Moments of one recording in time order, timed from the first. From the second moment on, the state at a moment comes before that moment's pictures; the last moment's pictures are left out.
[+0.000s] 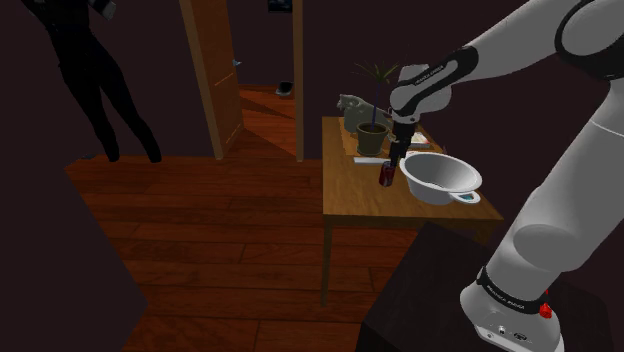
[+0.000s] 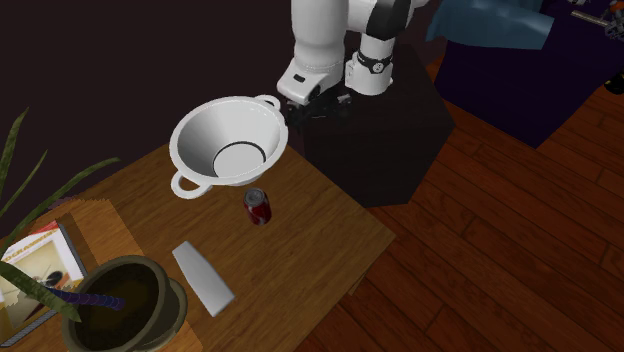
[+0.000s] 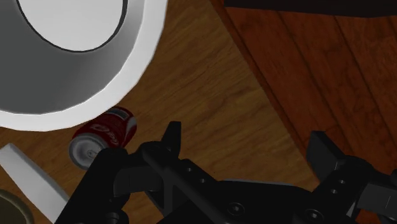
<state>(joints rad) -0.13 -0.07 -0.41 -2.33 -0.05 2.21 -0.54</state>
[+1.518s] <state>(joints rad) -0.38 0.66 -0.35 -1.73 0.30 2.33 -0.95</state>
